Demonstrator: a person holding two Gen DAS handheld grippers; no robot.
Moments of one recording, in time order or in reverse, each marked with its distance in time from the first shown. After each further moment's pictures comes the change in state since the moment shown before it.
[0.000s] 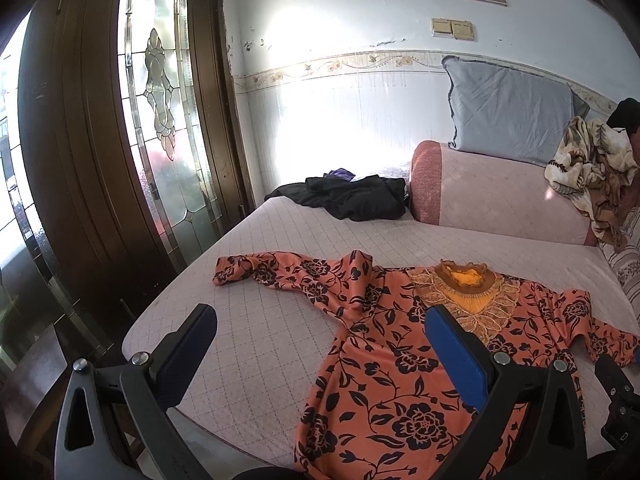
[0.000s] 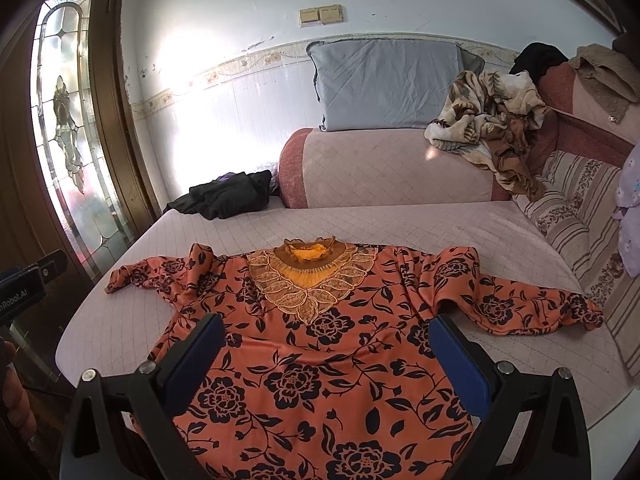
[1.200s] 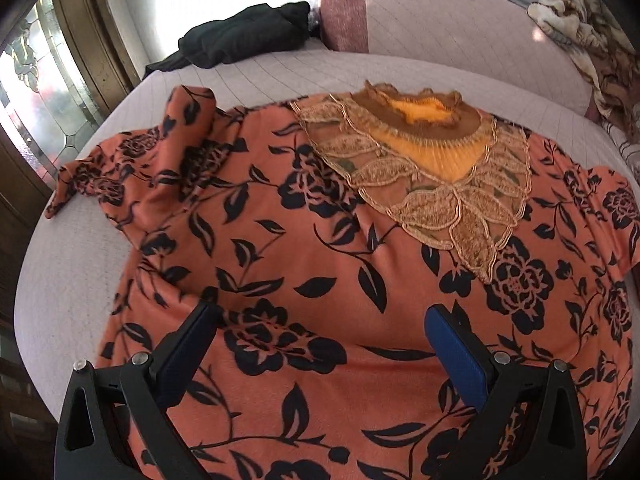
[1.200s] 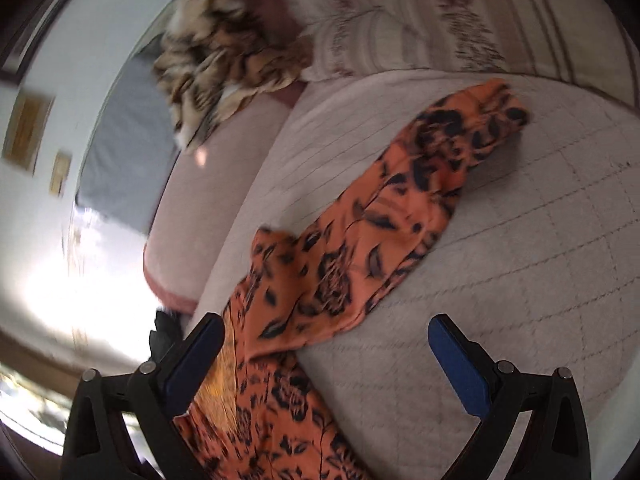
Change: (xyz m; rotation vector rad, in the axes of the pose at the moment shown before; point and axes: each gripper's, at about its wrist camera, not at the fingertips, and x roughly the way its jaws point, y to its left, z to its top) left arm 0.233 -0.172 -0.102 0.180 0.499 -0.183; right arm 0.089 -0.336 -0.076 1.101 0.065 -0.047
